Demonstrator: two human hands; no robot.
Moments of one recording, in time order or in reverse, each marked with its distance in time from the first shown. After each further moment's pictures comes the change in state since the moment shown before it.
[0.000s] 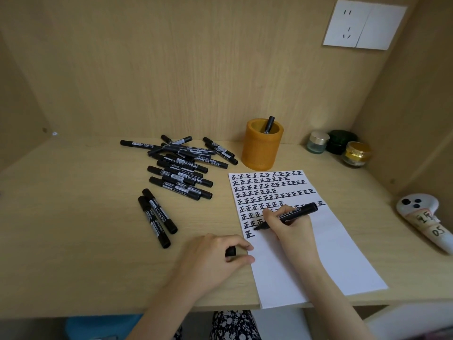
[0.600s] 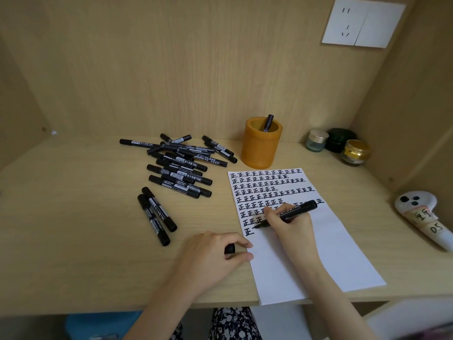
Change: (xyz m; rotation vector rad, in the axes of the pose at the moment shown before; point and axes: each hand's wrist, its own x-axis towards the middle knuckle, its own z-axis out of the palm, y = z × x) left_hand 0.000 -0.002 0.002 -0.001 0.024 0.010; right_hand -0.001 -0.001 -0.001 -0.038 0.036 0.010
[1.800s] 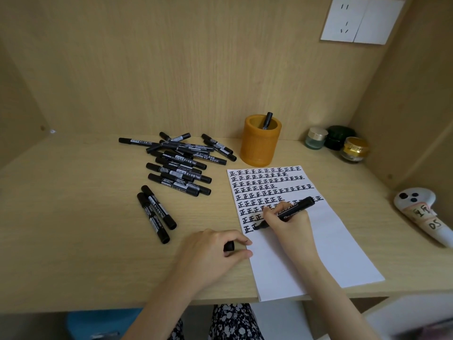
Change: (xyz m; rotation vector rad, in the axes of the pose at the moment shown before) left_hand -0.001 0.003 -0.001 0.030 0.017 -0.002; right_hand 0.000 0.003 0.001 -0.047 -0.020 0.007
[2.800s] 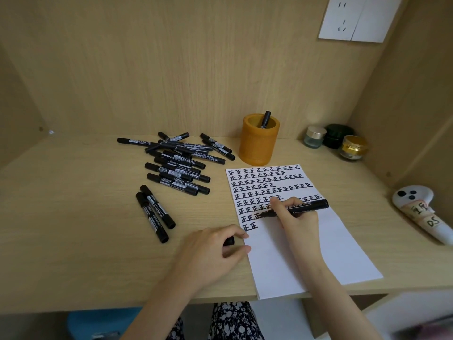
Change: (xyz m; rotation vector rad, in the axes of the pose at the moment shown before) left_hand -0.002 0.002 -0.002 -0.013 0.014 0.060; right_hand -0.002 -0.004 -0.007 0.210 0.079 0.012
